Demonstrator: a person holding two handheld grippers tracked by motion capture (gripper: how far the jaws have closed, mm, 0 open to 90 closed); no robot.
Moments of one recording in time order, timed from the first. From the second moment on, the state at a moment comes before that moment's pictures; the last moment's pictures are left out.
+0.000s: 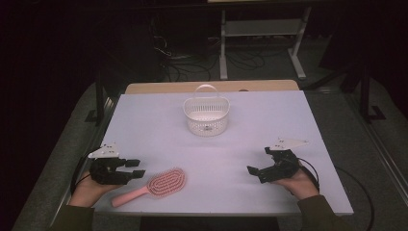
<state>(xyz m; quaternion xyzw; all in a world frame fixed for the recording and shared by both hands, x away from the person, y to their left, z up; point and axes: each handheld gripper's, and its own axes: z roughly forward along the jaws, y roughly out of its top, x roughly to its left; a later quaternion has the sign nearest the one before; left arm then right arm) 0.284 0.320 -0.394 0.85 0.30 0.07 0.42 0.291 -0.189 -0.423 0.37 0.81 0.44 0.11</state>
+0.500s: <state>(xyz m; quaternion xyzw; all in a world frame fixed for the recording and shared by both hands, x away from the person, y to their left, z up) 0.305 0.279 -0.396 0.84 0.28 0.08 0.46 0.290 -0.190 -0.422 0.37 0.81 0.44 0.11</state>
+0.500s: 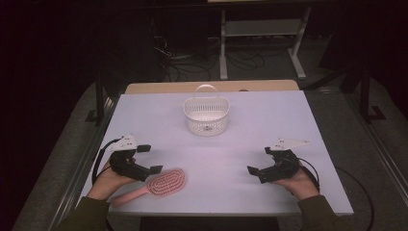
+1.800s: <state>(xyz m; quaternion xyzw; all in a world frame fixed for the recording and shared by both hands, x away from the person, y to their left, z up) 0.296 0.282 -0.393 0.85 0.26 0.08 0.46 0.289 -0.191 -0.423 0.37 0.81 0.44 0.11</state>
